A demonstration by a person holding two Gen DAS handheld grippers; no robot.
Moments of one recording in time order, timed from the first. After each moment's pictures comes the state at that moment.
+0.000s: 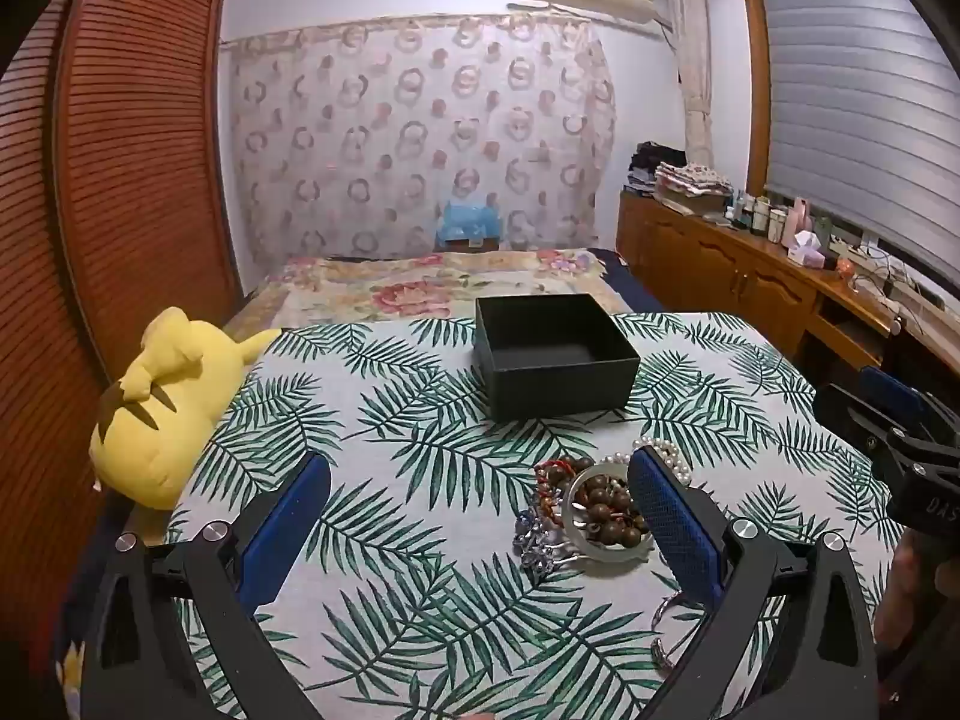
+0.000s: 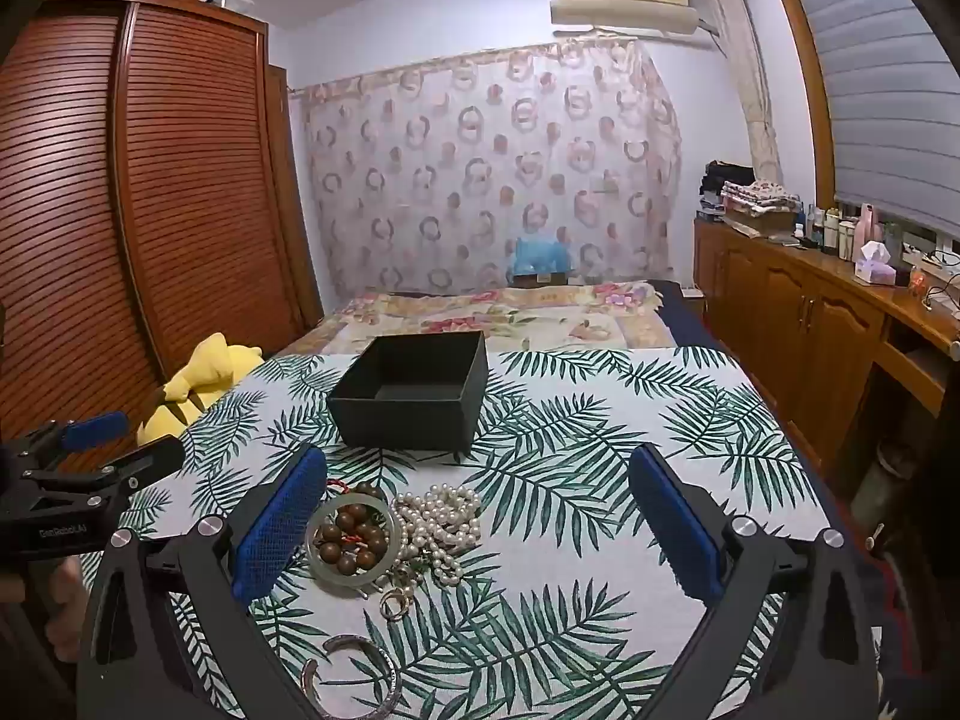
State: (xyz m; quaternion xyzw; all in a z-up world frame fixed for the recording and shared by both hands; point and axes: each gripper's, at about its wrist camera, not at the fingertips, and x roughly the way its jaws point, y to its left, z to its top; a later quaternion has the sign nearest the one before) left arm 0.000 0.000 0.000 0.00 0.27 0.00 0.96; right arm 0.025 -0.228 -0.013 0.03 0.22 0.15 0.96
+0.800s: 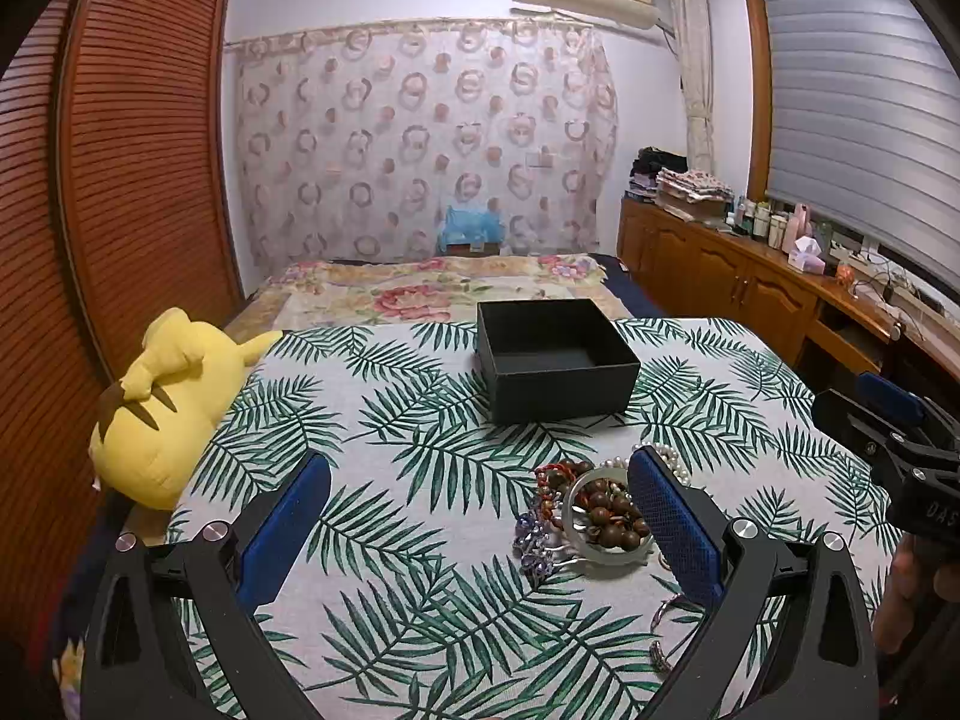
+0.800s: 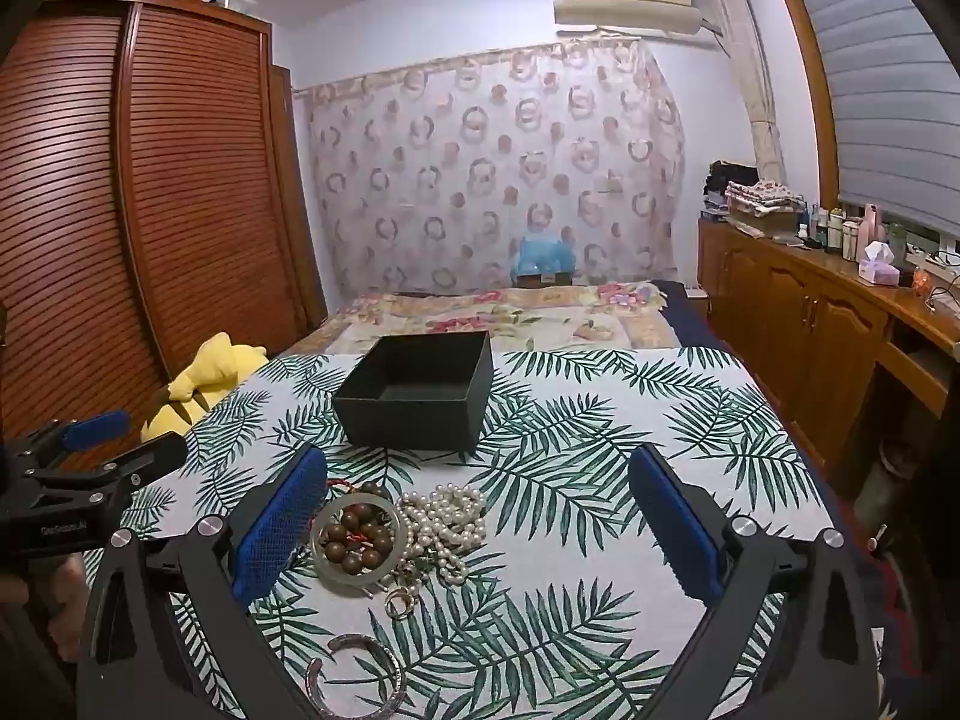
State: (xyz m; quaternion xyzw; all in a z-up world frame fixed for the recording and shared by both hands) left arm 0.001 -0.001 0.004 0.00 0.26 0.00 0.96; right arm 0.025 -0.228 -0.013 0.03 0.22 0.15 0.96
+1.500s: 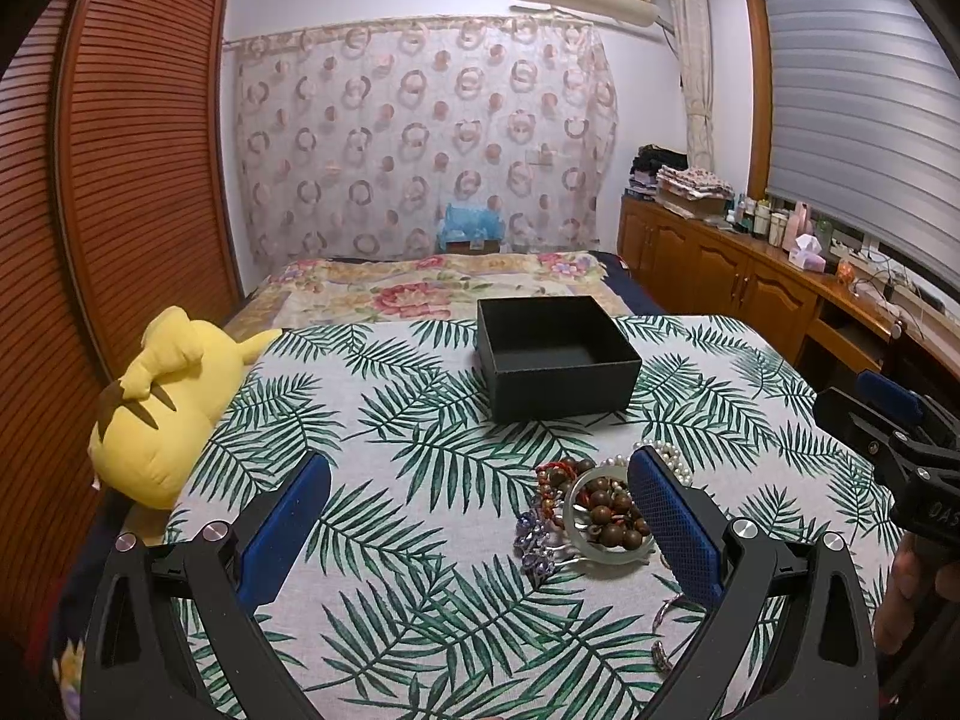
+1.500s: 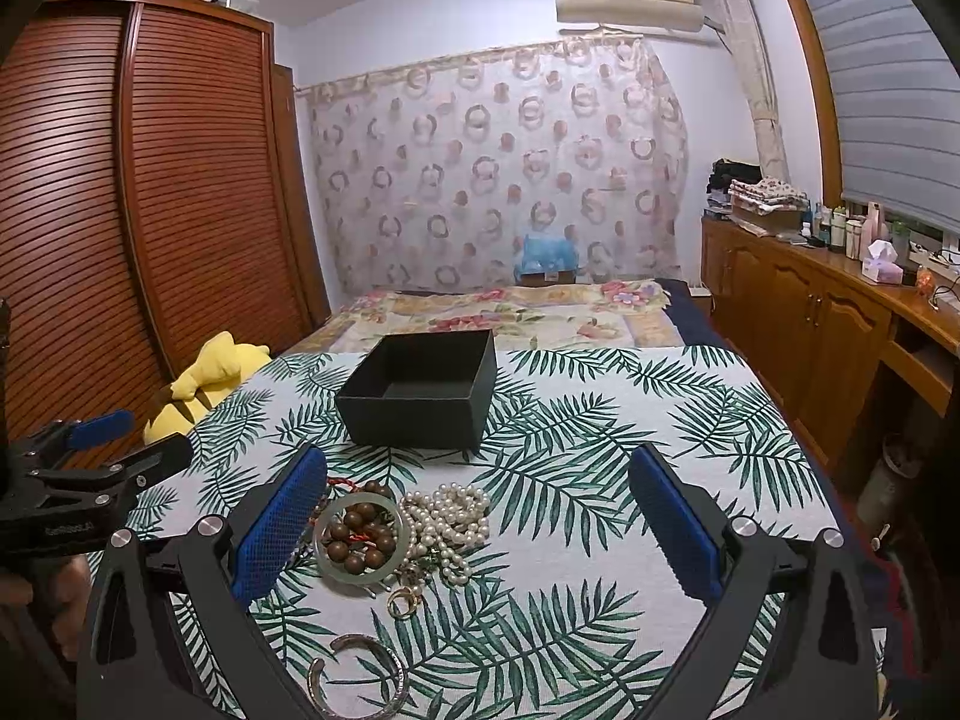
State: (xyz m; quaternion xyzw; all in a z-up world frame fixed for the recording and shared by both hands) left arm -0.002 0.000 0.007 0.00 0.26 0.00 0.96; right arm 0.025 -0.221 -0.015 0.03 0.22 0.15 0.96
